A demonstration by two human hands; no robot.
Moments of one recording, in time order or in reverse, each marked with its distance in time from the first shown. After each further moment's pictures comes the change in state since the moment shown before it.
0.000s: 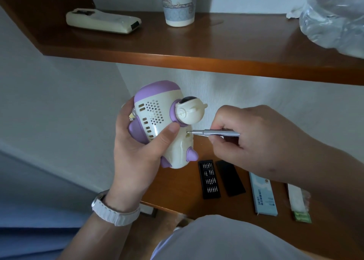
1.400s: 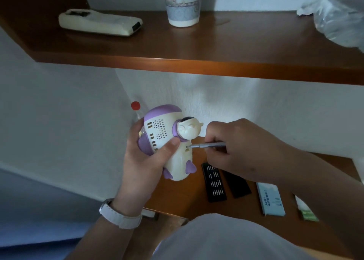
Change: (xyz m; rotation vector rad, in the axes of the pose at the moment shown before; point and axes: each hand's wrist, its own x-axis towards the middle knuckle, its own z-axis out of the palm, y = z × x) left_hand 0.016 -0.049 -0.021 0.027 -0.104 -0.203; right_hand 0.029 0.010 0.043 0.059 -0.128 0.142
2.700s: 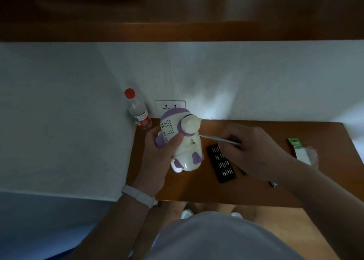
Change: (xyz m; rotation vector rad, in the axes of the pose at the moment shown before) left_hand 0.040 -0.100 -0.032 -0.094 -0.180 -0.395; right_hand 0.001 0.011 0.087 0.327 0.154 0.331
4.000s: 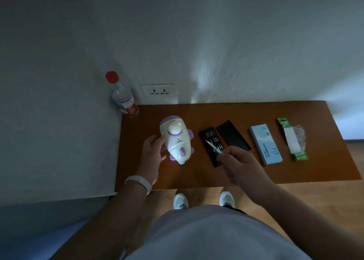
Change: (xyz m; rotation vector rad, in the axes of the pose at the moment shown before) left_hand 0.044 -0.101 -0.030 0.014 -0.004 -0.333; right_hand -0.045 0.042 0.088 0.752 0.063 0.604
